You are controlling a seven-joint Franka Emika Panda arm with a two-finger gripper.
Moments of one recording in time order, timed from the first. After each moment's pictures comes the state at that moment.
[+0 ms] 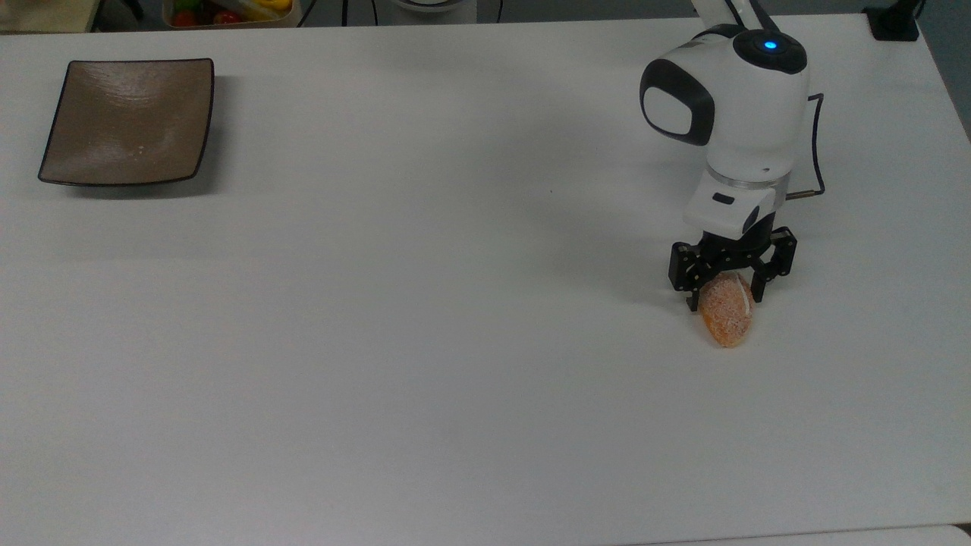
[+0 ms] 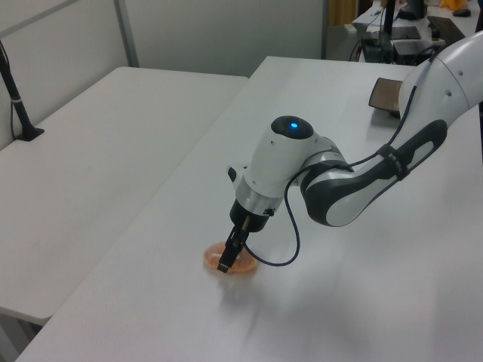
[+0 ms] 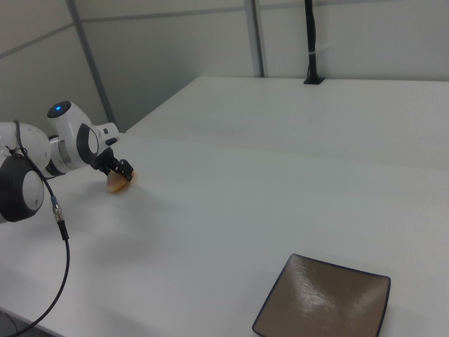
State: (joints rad) arm 0.59 0.81 0.02 -1.31 -0.20 2.53 0.54
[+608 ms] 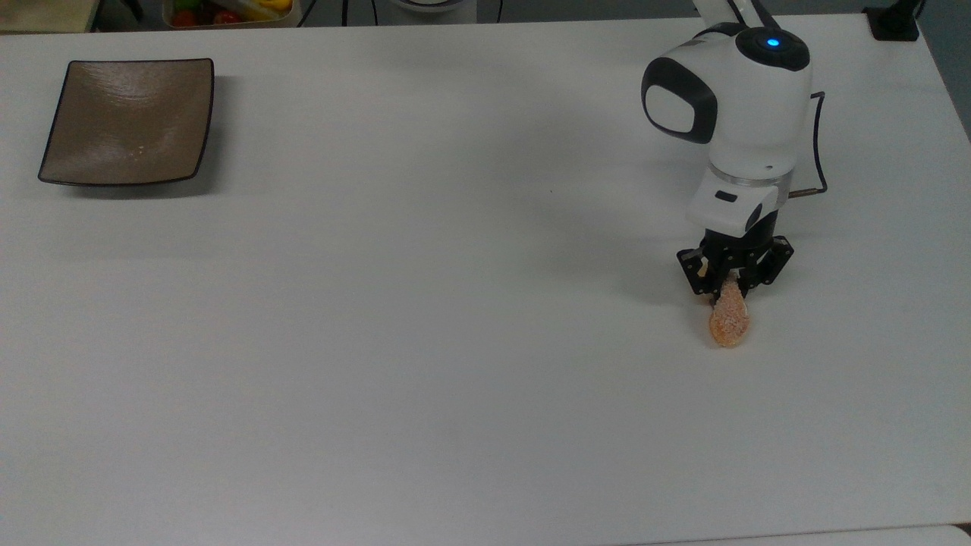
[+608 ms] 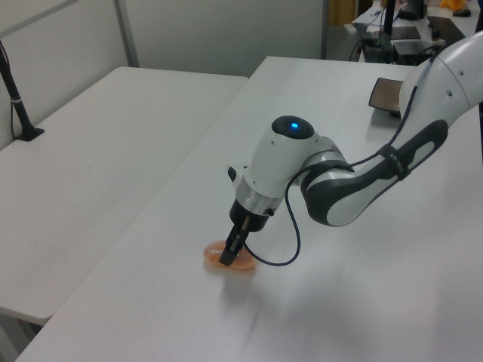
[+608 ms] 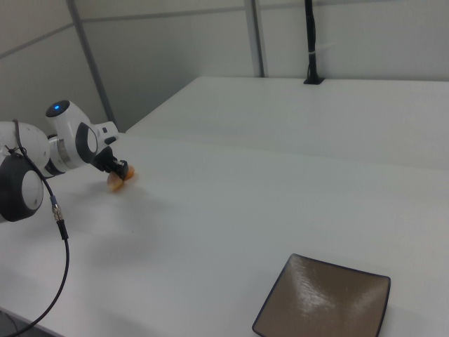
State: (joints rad) arm 0.60 0.80 0.02 -1.31 -0.20 2.53 0.55
